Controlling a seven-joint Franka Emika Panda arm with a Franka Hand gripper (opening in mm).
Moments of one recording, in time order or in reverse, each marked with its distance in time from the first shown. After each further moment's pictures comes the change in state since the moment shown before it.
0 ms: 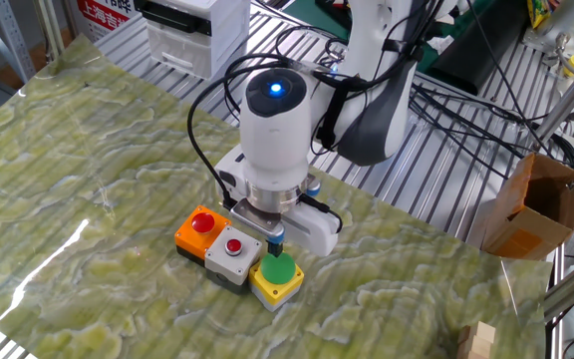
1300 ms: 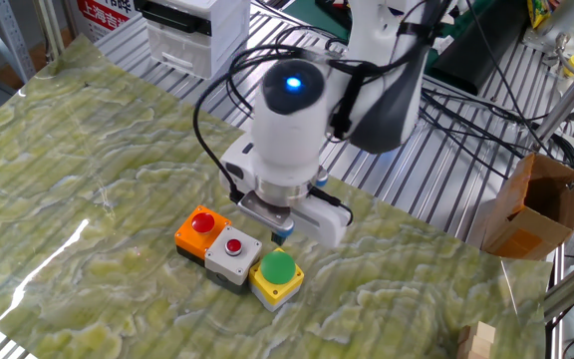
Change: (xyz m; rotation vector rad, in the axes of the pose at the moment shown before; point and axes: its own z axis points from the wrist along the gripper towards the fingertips) arm 0.007 0.003 -0.022 0.066 0.044 -0.038
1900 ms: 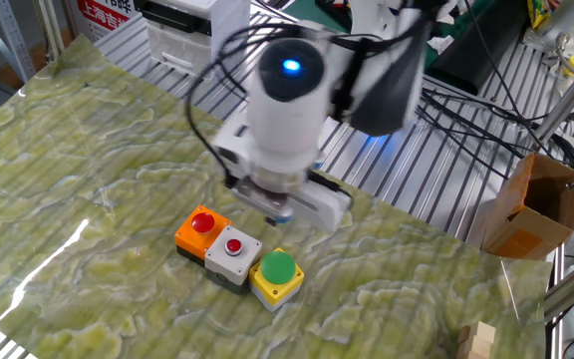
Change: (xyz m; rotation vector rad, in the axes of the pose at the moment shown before) arm 0.008 -0.006 -0.030 0.077 0.061 -0.034
